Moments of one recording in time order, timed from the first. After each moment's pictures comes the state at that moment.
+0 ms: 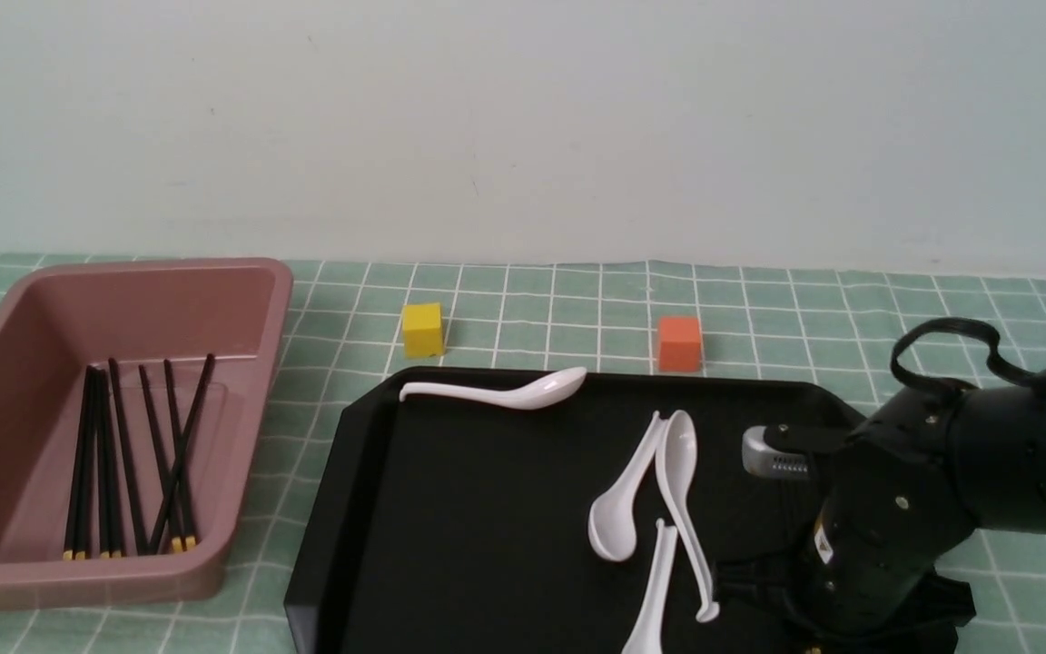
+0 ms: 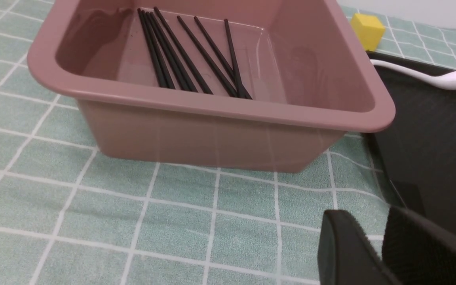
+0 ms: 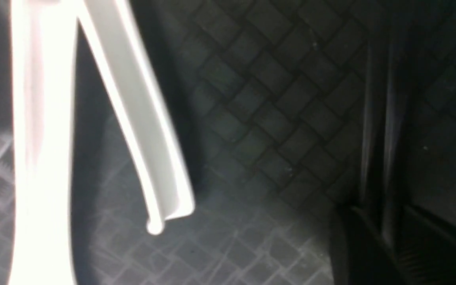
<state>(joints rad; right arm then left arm) 0.52 1.76 -0.89 -0.12 0.62 0.82 -0.08 -0.01 0.03 -0.03 0.39 -0.23</state>
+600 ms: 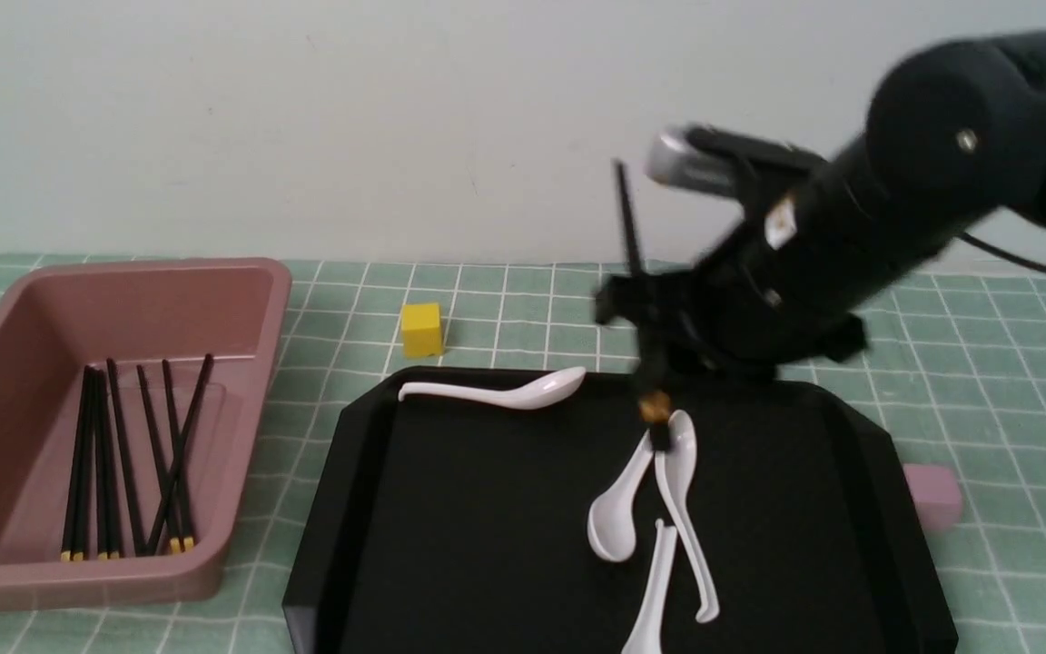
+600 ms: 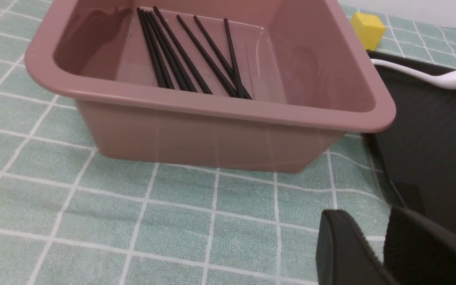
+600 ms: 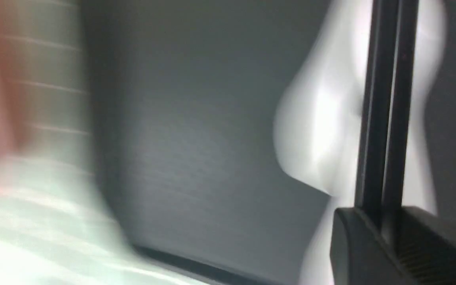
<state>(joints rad) 0.57 1.67 -1.50 0.28 0.87 0.38 -0.08 -0.01 0.03 -0.03 0.39 -0.23</state>
